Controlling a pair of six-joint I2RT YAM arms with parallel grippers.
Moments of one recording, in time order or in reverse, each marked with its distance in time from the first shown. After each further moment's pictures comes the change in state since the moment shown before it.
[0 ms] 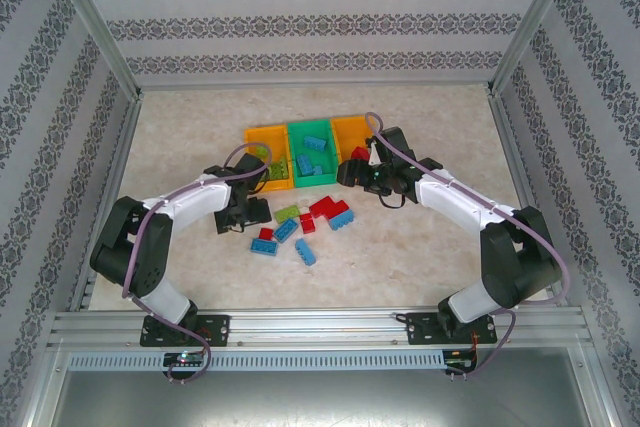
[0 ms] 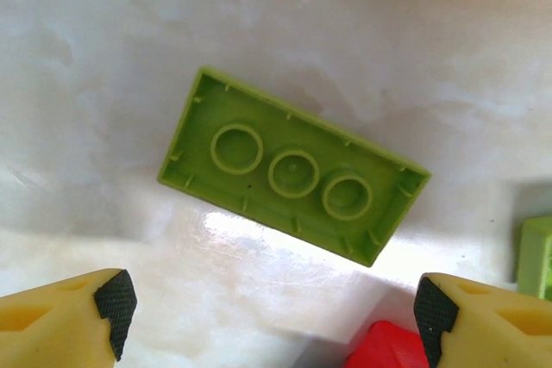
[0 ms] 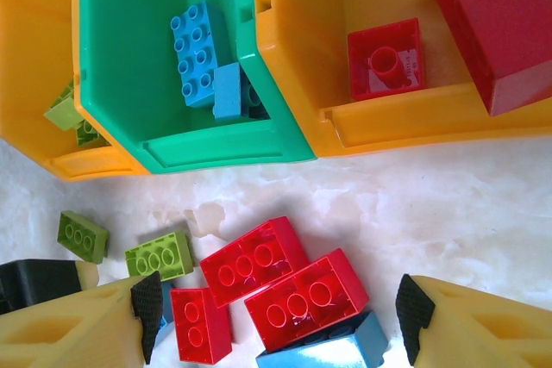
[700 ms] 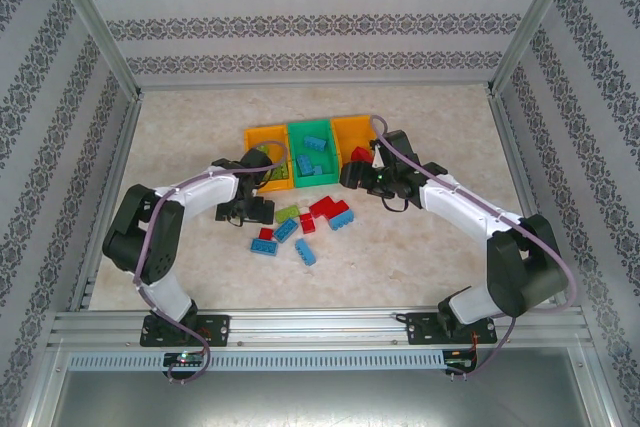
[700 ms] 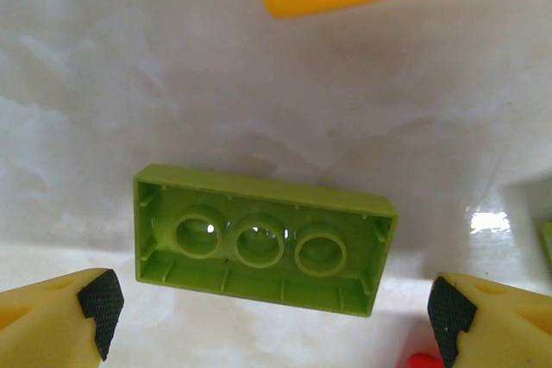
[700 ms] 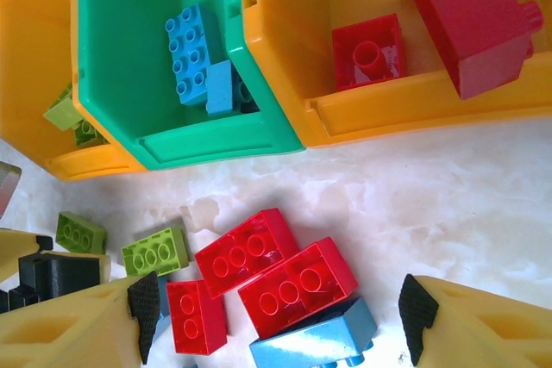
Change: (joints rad) left arm 0.008 0.105 0.074 -0.015 -0.036 0.324; right arm 0.000 -0.053 -0.042 0.003 0.025 0.016
